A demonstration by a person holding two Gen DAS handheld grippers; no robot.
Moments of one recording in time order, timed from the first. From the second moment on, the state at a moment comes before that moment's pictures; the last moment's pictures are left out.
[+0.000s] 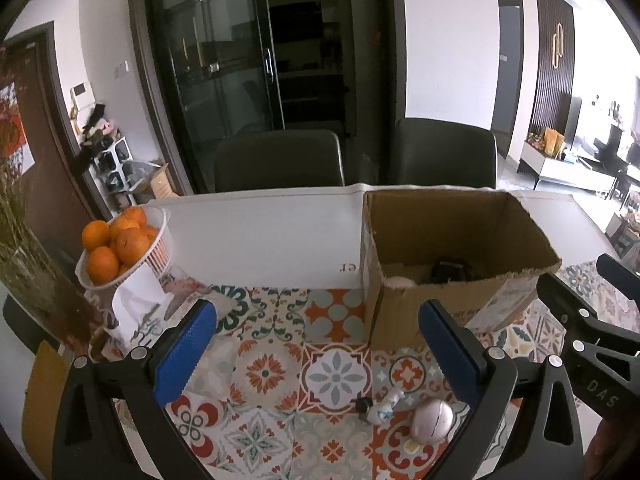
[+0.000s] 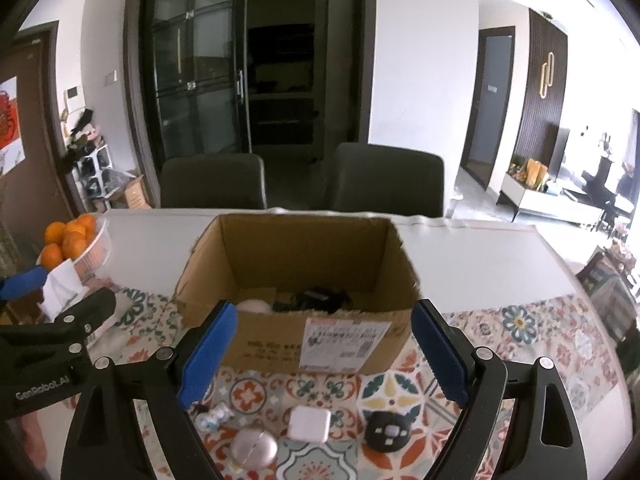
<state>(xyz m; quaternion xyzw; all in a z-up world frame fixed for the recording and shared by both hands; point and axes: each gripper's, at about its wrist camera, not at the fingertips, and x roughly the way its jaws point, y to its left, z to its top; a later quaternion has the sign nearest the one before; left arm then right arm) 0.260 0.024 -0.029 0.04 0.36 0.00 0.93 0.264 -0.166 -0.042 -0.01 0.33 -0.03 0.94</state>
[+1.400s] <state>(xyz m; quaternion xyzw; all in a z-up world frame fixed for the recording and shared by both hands) 0.260 0.019 -0.158 0.09 0.49 -0.01 0.87 0.275 -0.160 -0.193 0.02 0.49 0.02 0.87</state>
